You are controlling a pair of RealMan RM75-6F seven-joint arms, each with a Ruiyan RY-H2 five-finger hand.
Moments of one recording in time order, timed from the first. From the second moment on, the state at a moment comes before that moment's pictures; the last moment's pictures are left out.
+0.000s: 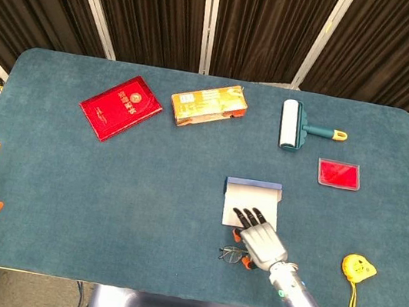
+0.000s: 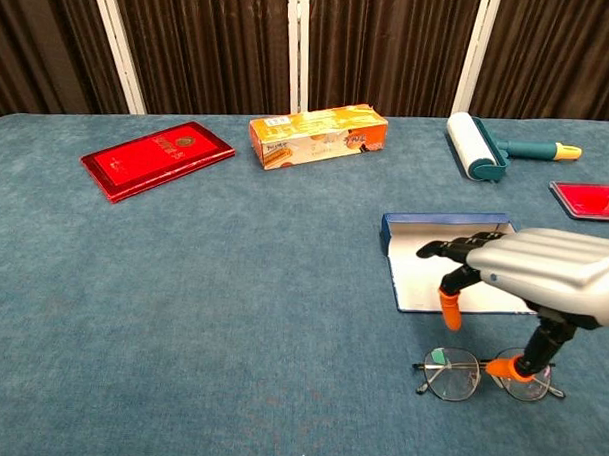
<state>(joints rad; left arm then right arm) -0.08 -1.03 -0.06 -1.86 1.44 1.48 0.26 0.54 -1.42 0.08 -1.79 -1.18 0.89 -0.66</state>
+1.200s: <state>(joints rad) -0.09 -1.03 -0.06 -1.85 1.42 1.47 0.27 0.59 -1.47 0.00 -1.72 -1.11 0.95 -0.65</state>
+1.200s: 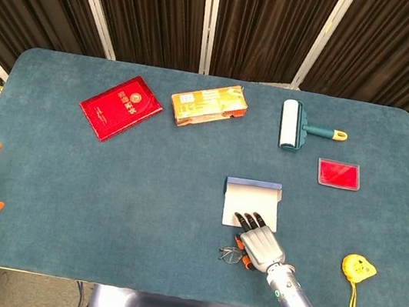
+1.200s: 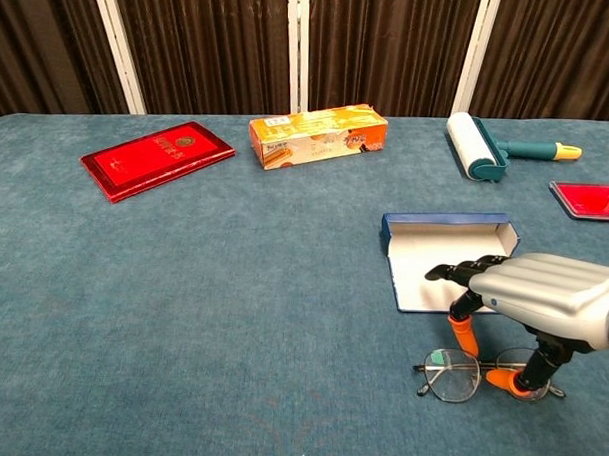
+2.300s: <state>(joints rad) -0.10 -1.04 -0.06 -1.86 1.40 1.47 0.29 0.61 -1.43 0.03 -1.74 -1.13 0.99 -0.61</state>
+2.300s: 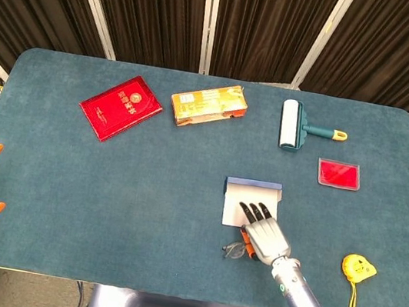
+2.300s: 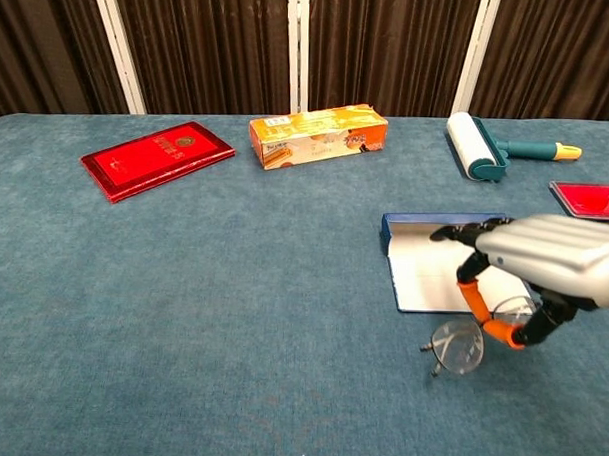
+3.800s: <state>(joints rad) -0.14 -1.06 -0.09 -1.81 1.26 1.41 0.30 0.83 -1.61 0.19 -1.32 -0.81 0.90 -0.60</state>
